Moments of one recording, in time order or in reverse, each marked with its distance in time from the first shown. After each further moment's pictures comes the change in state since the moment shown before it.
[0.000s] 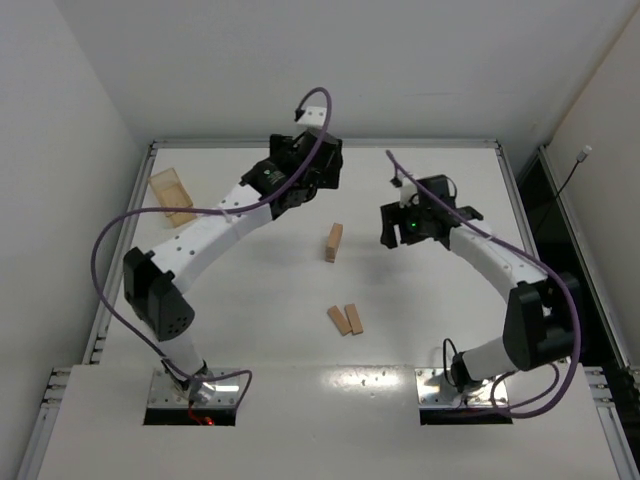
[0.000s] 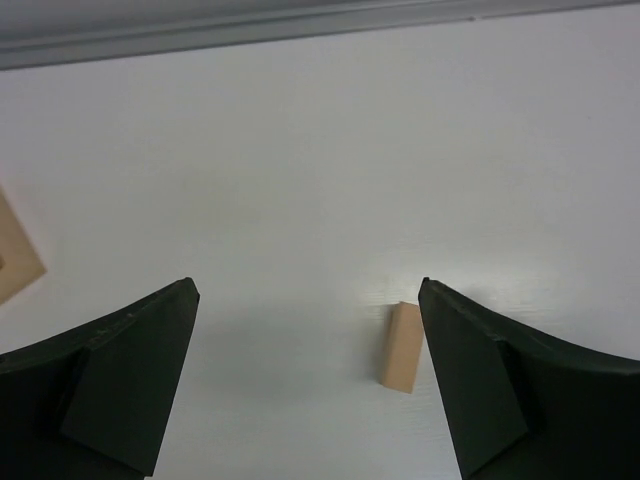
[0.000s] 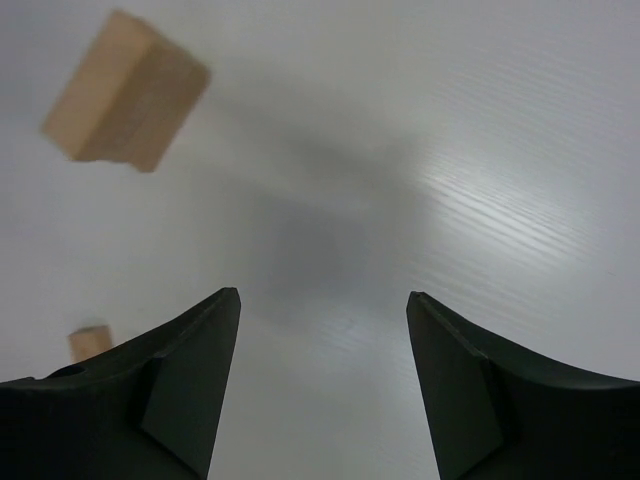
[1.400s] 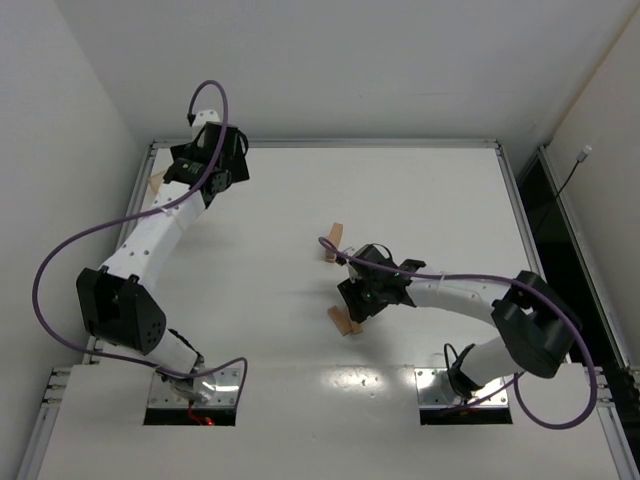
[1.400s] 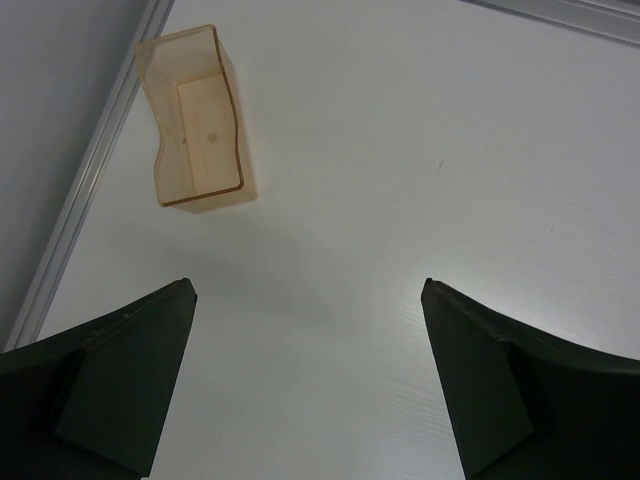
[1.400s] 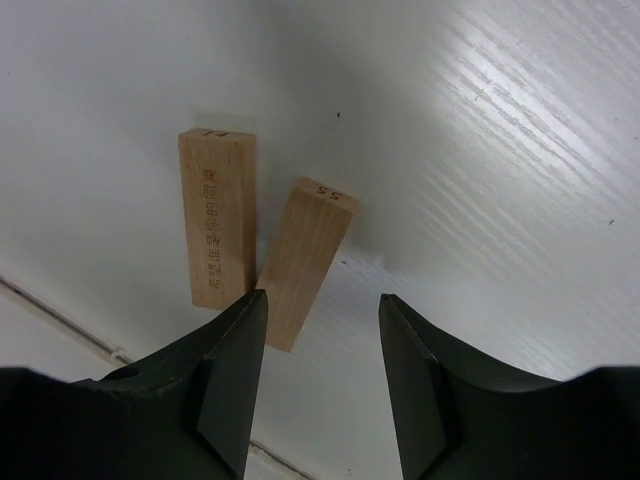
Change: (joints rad) left arm 0.462 -0.236 -0.300 -0.018 0.016 -0.018; right arm 0.612 -0.005 -0.272 0.035 0.137 0.241
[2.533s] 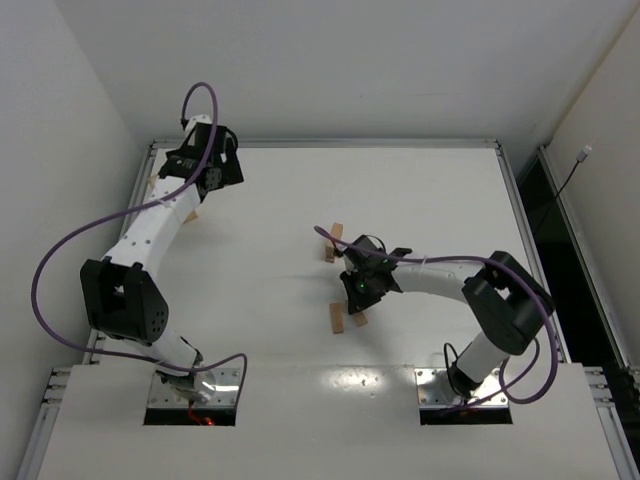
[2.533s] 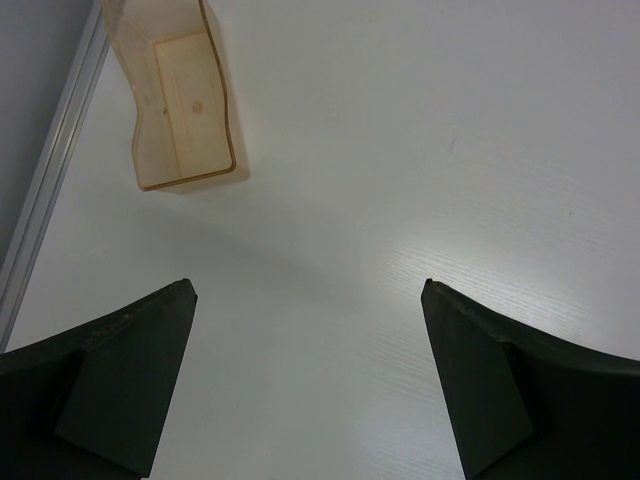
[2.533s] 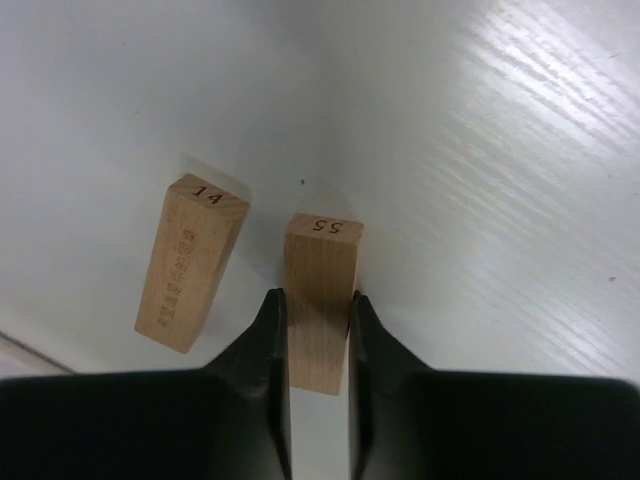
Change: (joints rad) left arm 0.088 0.053 -0.002 -0.014 0.122 -0.007; right arm -0.064 0.178 0.091 0.000 -0.055 0.029
